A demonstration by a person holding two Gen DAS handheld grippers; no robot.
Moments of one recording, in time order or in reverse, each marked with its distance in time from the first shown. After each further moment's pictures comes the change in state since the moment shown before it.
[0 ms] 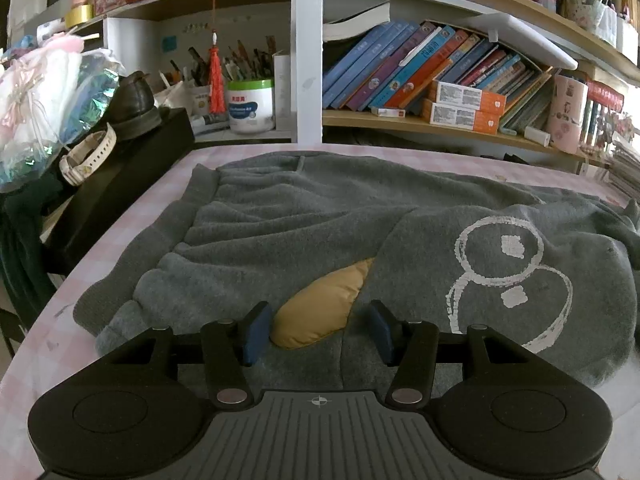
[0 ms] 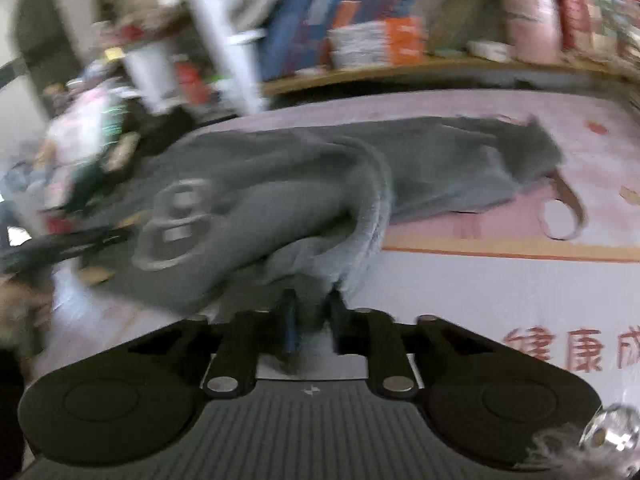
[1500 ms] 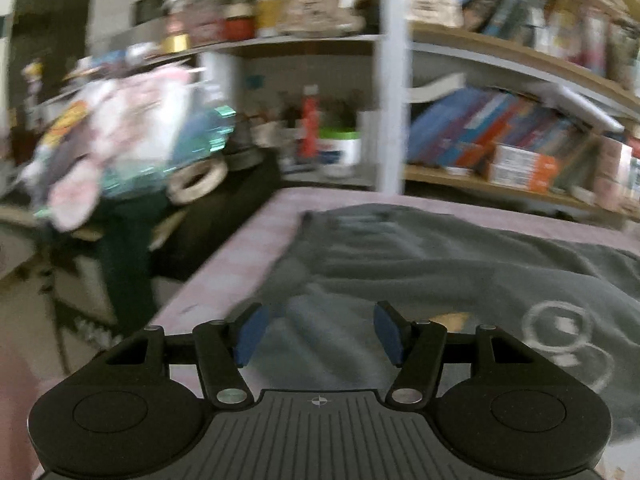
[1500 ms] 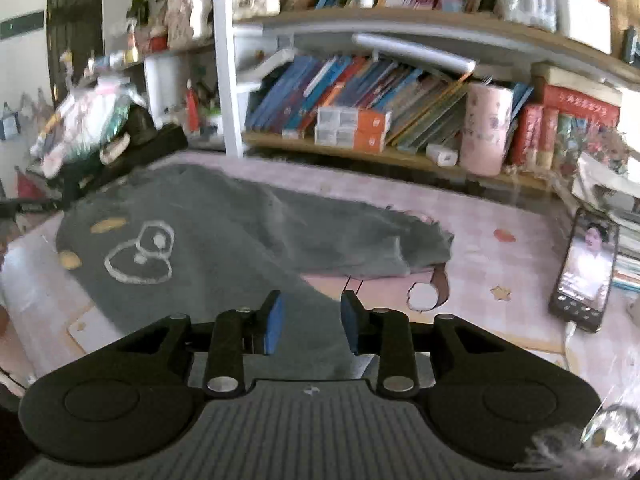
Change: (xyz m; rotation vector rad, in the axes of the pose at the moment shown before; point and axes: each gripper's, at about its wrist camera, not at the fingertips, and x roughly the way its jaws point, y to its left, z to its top) left arm -0.072 0.050 -0.009 -0.135 -0.115 0.213; right arm -0.078 -0.003 -0.001 -0.277 -0.066 -0.290
